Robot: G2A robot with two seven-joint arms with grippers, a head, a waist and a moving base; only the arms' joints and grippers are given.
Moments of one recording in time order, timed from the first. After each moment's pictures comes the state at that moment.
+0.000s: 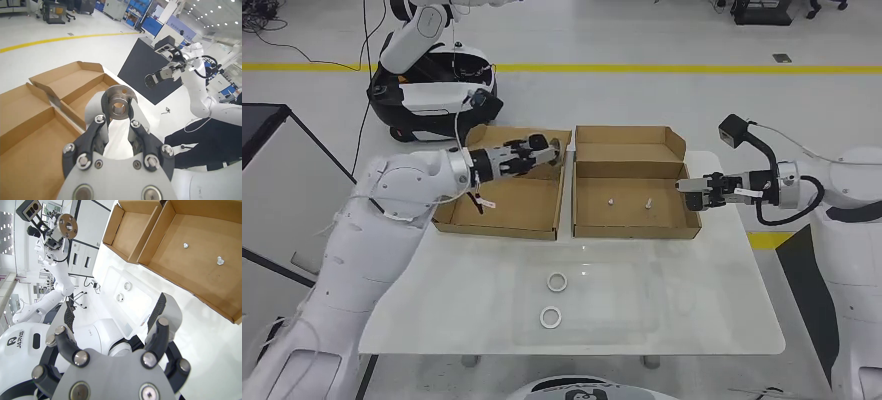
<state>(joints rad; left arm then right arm) 0.97 -1.02 -1.12 -1.65 0.16 -0.33 -0.82 -1.15 -0.93 1.58 -1.66 0.12 0.10 1.54</state>
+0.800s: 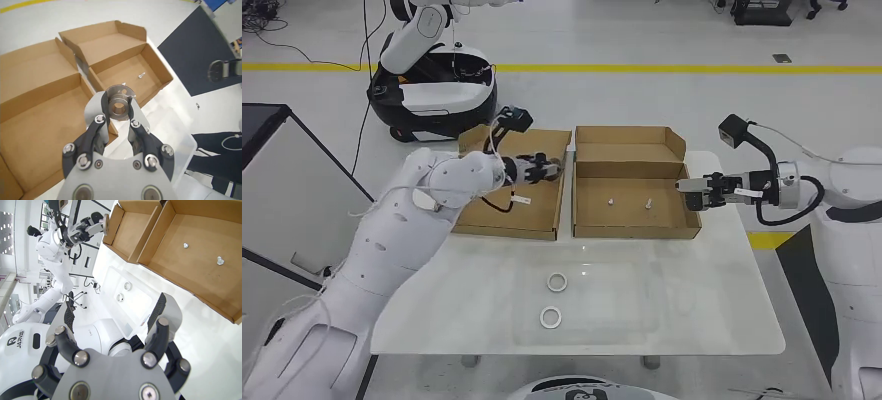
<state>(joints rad) 0.81 -1.08 -0.88 -1.52 0.43 0.03 -0.93 -1.15 -0.93 1.58 -1.66 0.12 0.10 1.54</state>
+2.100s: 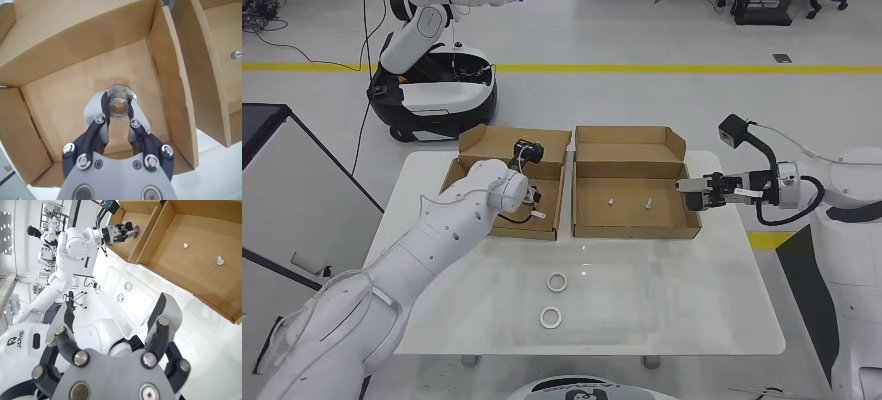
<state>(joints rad) 0.66 -1.25 -0.56 -1.14 0.78 0.22 -1.02 -1.15 -0.93 1.58 -1.66 0.12 0.10 1.54</state>
